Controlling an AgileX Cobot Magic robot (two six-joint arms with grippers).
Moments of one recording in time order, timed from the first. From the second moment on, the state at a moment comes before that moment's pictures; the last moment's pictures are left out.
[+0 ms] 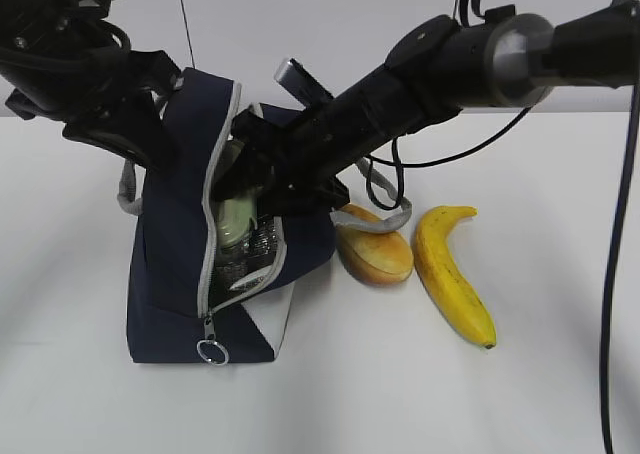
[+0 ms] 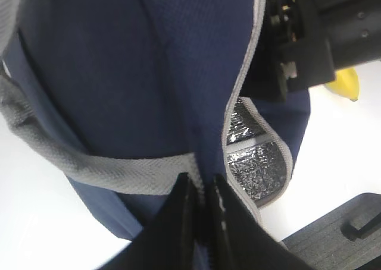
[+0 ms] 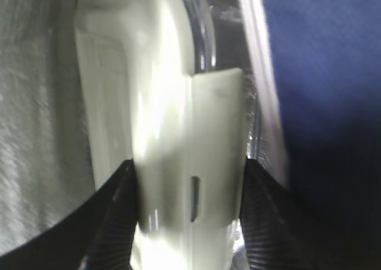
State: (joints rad) left arm -0.36 1.64 -1.39 -0.38 1.02 0.04; right arm 0.40 2.20 -1.69 1.07 0.89 -0.36
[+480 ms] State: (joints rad) left arm -0.36 1.64 -1.39 -0.37 1.03 0.04; right arm 0.40 2.33 -1.74 1.16 0.87 -0.39
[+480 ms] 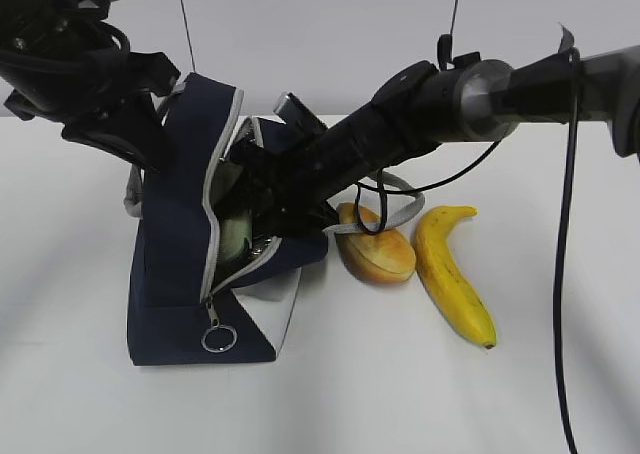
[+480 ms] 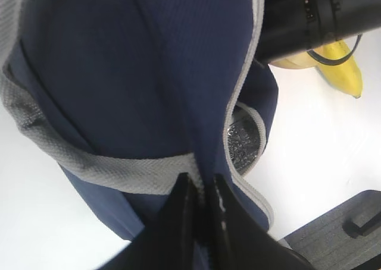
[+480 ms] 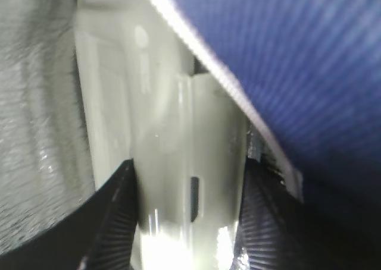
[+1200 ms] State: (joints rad) left arm -0.36 1.64 -1.39 -0.35 1.04 0.04; right arm 0.38 2.36 -1.76 1.18 0.97 -0.40
